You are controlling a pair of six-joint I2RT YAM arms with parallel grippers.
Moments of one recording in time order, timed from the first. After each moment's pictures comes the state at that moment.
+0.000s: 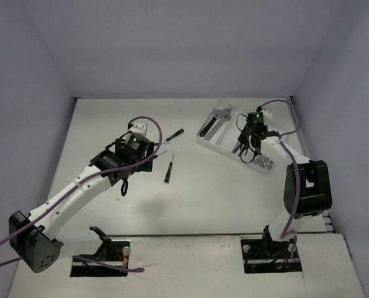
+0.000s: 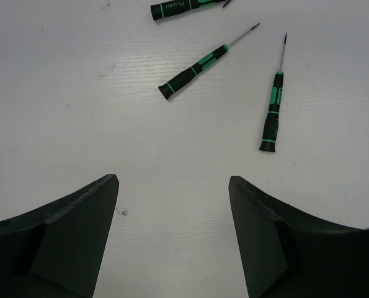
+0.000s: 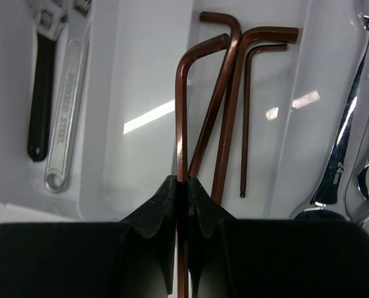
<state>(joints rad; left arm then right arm) -0.65 1.19 1.11 -0.79 -0.45 -0.41 0.16 1.64 1.05 -0.19 0.19 0.57</state>
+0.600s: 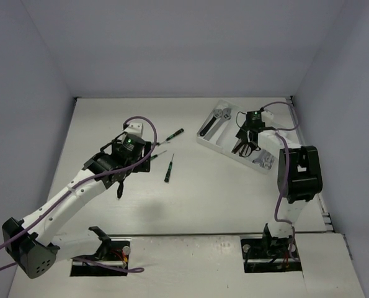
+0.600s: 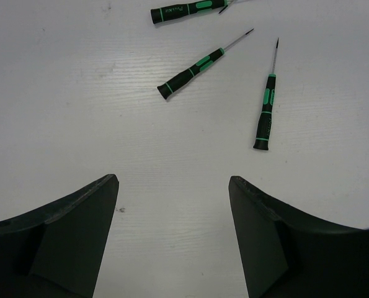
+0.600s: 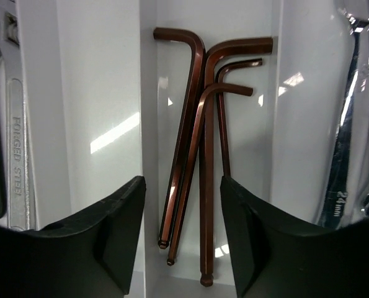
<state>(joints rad) -0.65 1.13 1.10 -0.81 -0.44 -0.43 0.12 1.83 1.15 -0.19 0.26 0.64</state>
